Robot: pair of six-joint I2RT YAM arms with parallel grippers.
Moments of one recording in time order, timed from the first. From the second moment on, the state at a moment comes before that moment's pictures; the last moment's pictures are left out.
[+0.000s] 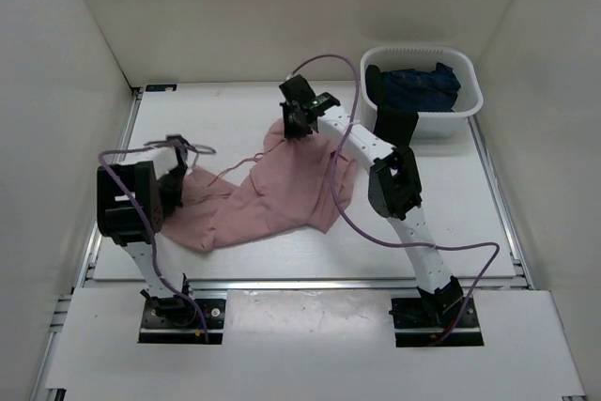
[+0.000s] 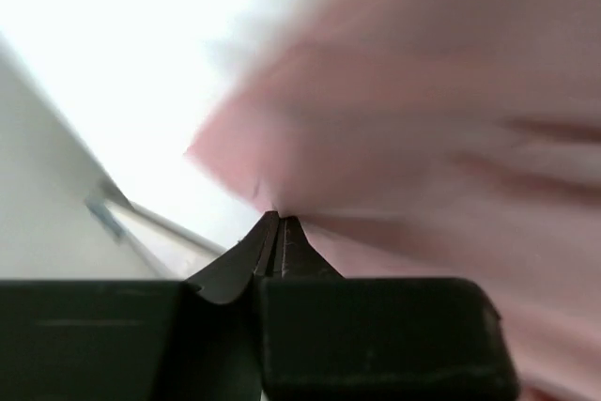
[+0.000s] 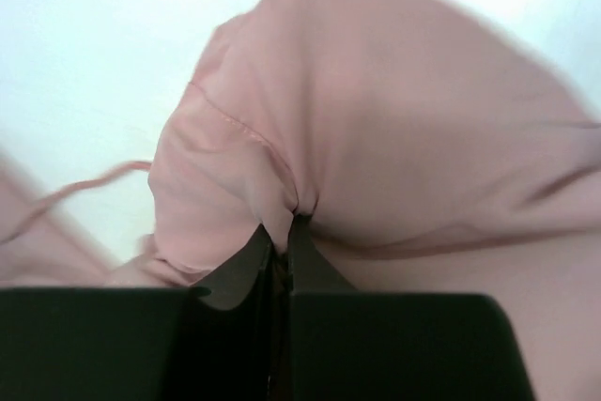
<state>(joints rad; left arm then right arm) 0.06 1.83 1.06 -0.92 -0.49 0.02 0.68 2.43 2.30 -0.79 0.08 0.45</state>
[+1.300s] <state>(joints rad) 0.25 1.86 1.18 -0.92 -0.33 0.01 0.62 1.03 0.84 -0.83 0.47 0.96</state>
